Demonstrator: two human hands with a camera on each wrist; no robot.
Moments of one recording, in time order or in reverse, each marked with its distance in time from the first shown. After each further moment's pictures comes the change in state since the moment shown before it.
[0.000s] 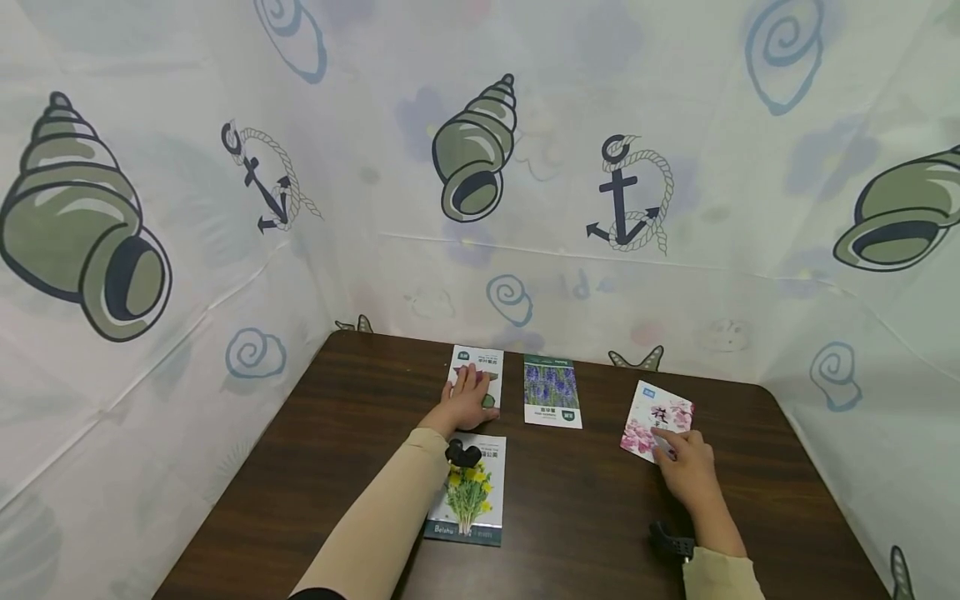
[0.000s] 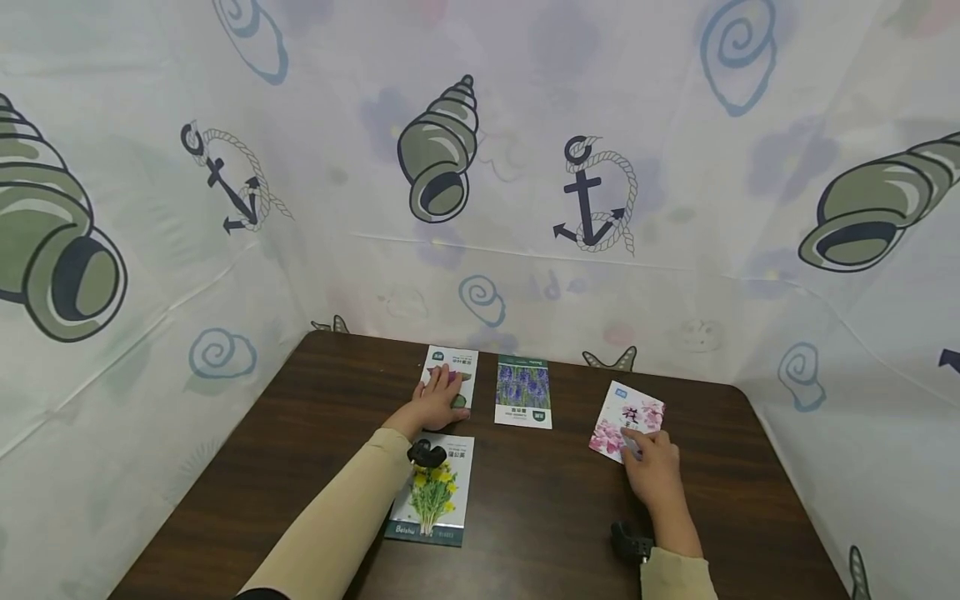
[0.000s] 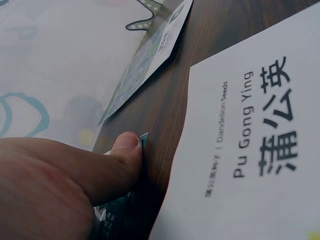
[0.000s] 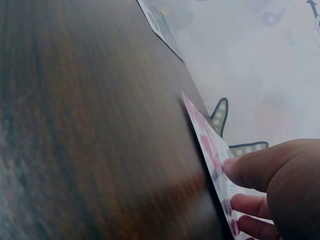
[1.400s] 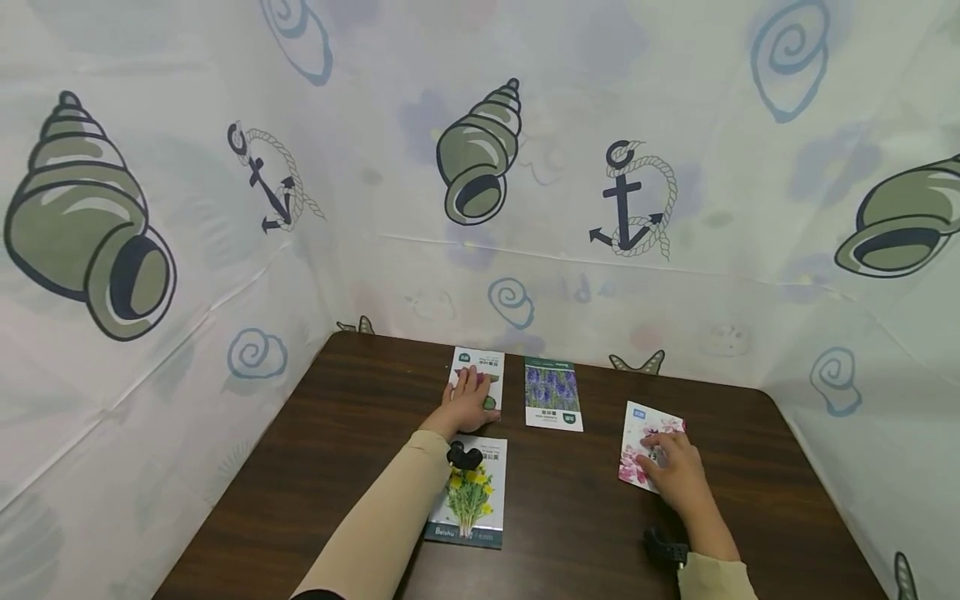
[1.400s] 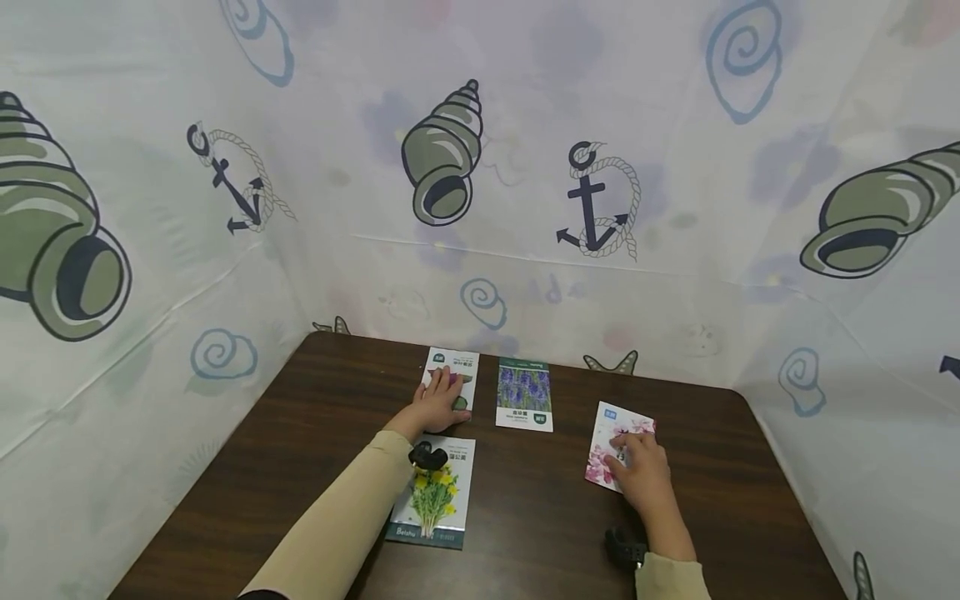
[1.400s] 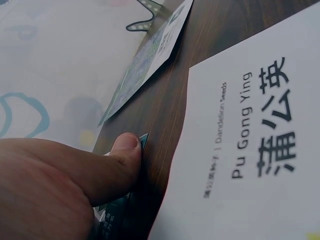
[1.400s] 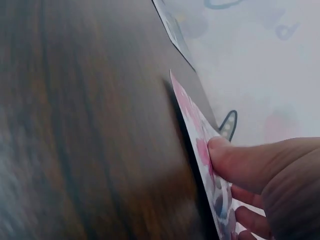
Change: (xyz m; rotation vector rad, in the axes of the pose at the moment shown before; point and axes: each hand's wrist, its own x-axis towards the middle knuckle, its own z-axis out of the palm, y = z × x) left_hand -0.008 0.007 -0.004 -0.044 0.004 -0.012; right_hand -0.003 -0.016 0.003 0.022 -0.051 -0.039
